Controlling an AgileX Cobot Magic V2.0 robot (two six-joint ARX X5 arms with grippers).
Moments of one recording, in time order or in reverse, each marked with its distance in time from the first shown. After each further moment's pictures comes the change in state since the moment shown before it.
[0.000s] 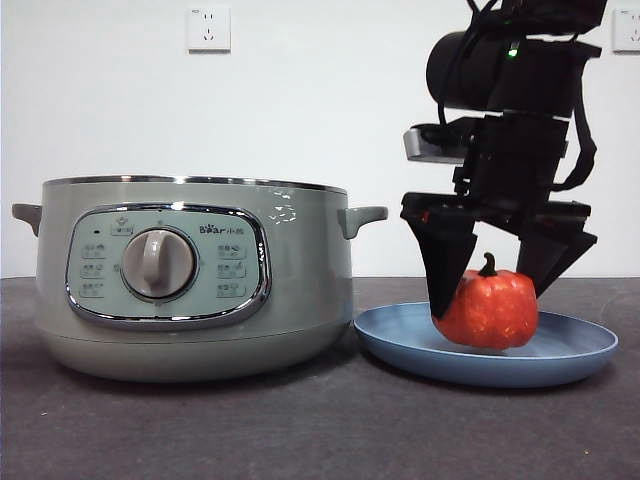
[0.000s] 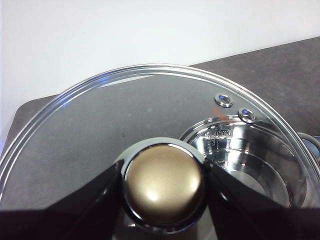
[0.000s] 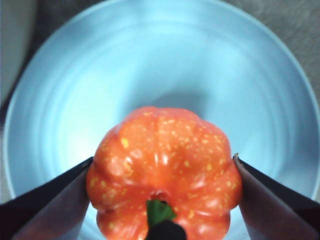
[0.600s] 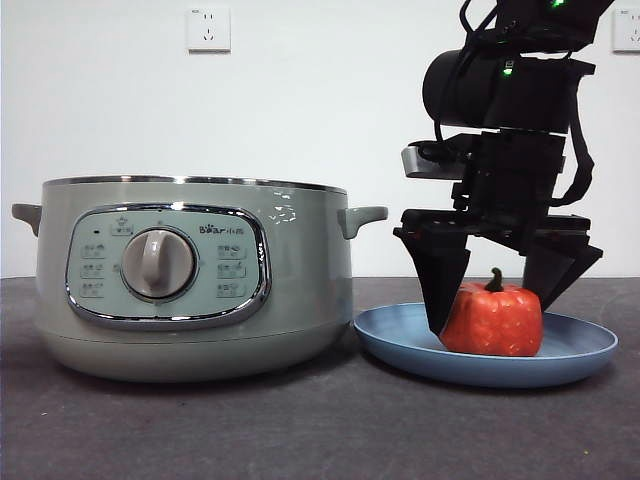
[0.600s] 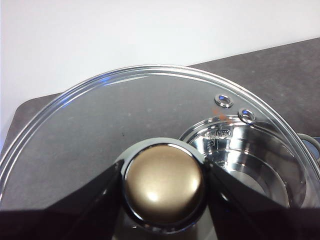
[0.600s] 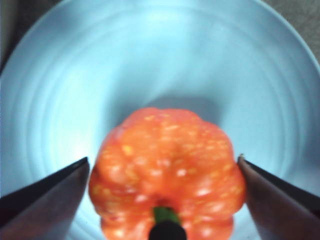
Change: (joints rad) left arm 0.000 0.000 0.000 -0.001 0.000 -0.007; right arm 0.000 0.032 0.000 -0.002 0.000 0.000
